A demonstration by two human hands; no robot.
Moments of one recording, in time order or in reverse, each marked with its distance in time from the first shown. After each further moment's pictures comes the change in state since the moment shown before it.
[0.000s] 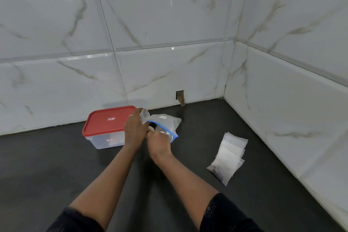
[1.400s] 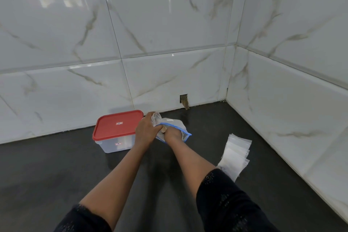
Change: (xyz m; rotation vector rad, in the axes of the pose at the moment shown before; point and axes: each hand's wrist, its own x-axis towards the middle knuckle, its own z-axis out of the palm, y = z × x) left_hand 0.003 0.008 -0.008 0.035 -0.172 0.036; right_hand 0.025 0.006 -0.029 0.564 -0.154 0.538
